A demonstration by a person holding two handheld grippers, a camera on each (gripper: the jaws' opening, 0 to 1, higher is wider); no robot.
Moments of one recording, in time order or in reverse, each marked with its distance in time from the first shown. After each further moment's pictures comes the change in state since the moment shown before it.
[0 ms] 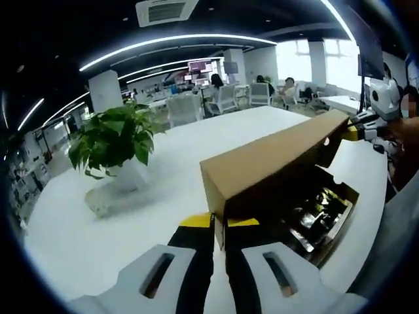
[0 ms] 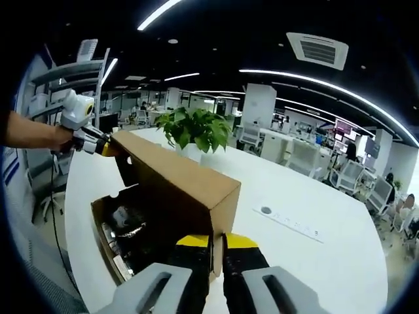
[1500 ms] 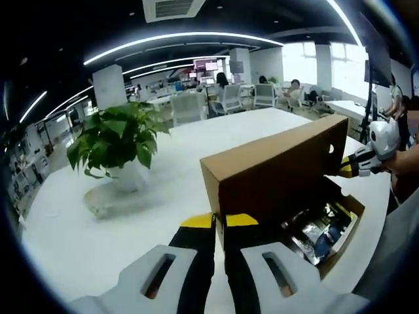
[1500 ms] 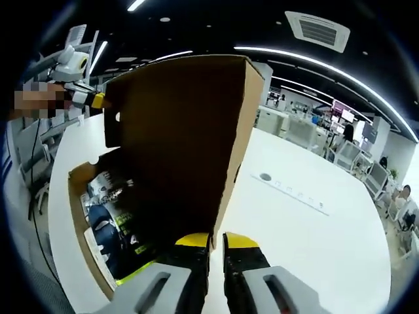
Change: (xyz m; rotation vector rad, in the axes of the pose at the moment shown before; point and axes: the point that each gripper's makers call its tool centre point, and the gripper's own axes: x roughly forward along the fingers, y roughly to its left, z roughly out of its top) left arm 0.021 0.013 0.016 -0.036 0.013 0.015; right arm 0.043 -0.010 -0.073 0.011 0.160 -0.044
